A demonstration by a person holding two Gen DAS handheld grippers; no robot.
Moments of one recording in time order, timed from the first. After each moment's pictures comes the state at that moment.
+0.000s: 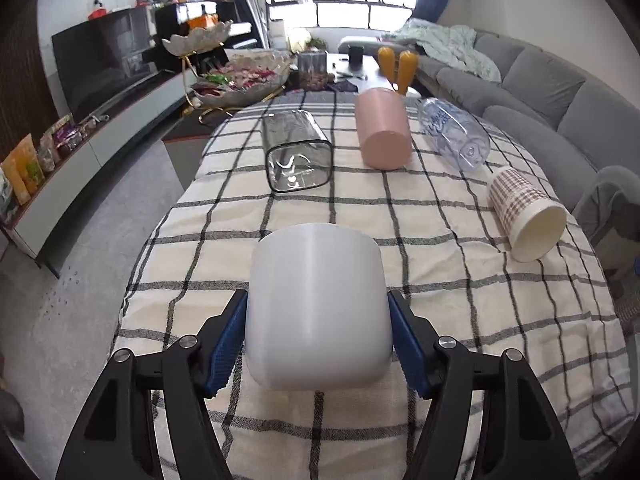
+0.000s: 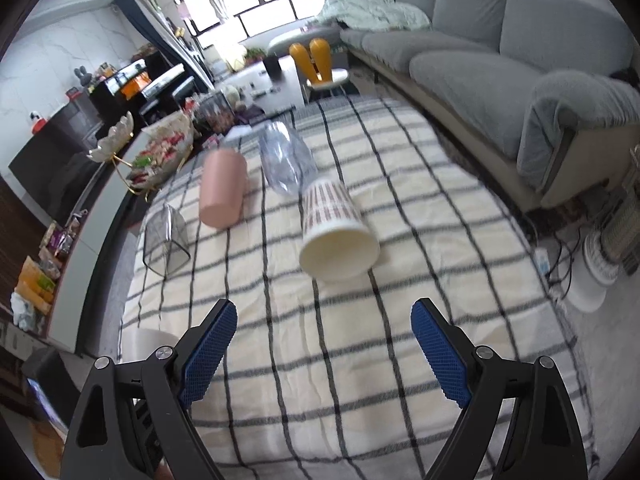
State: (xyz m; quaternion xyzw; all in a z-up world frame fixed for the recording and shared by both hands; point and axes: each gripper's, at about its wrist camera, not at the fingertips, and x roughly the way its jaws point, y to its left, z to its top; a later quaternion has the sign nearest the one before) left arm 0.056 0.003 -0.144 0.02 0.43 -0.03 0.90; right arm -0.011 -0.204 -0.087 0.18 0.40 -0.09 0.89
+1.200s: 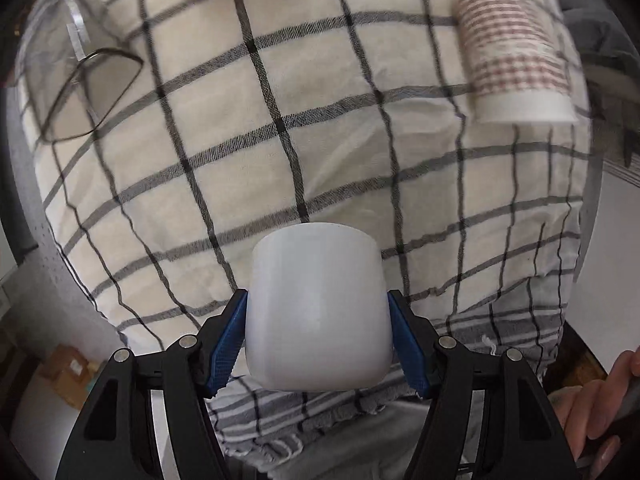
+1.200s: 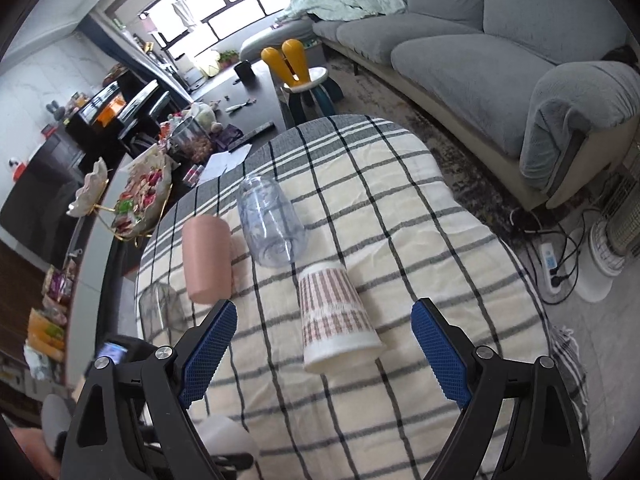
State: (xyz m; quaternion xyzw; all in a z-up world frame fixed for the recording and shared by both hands) left arm 0.190 -0.091 -0.183 0.15 0.84 -0.13 0.50; right arm 0.089 -0.262 -0.070 0.26 0.43 -0.12 0.85
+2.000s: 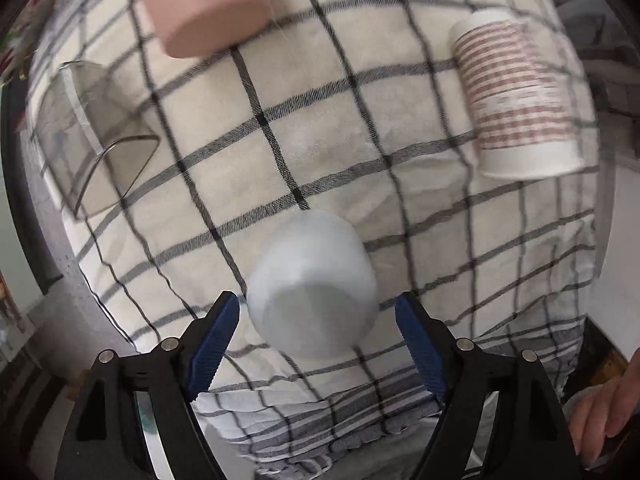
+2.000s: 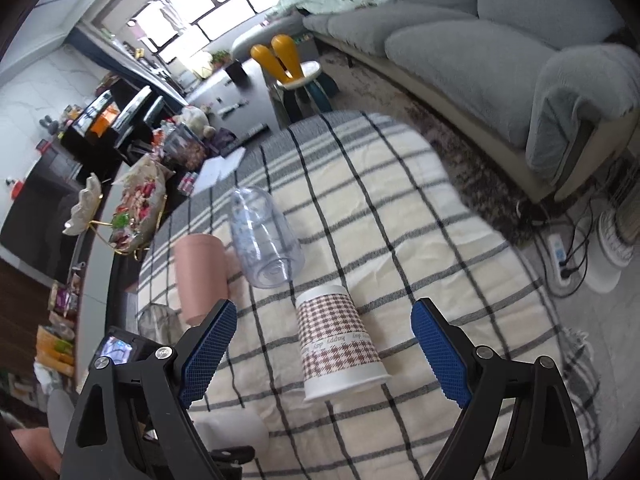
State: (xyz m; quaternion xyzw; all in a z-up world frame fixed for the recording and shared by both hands) left arm 0.213 -0.104 -0.160 0.18 0.80 -0.15 0.55; right arm 0.094 -0.270 -0.062 0.26 0.42 -0.11 0.86
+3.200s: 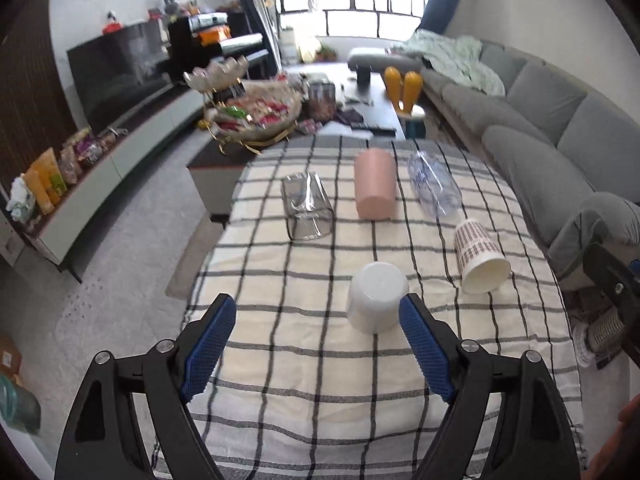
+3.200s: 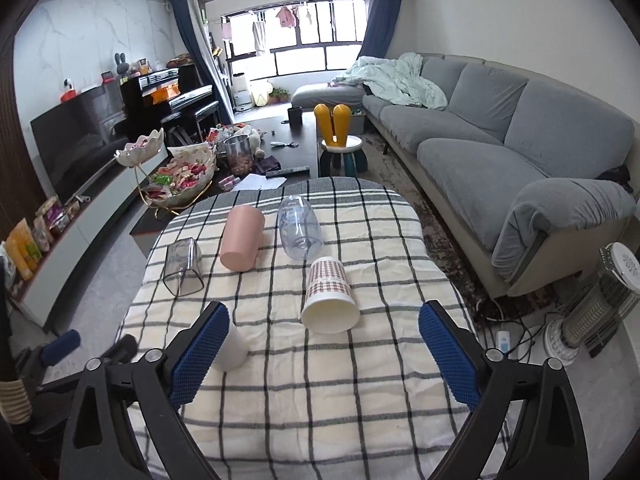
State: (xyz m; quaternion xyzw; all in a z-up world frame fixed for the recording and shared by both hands) left arm 0.027 -0.003 -0.032 0.03 0.41 0.00 0.91; right arm -0.052 -0.184 -0.005 0.07 0.33 -0.10 0.94
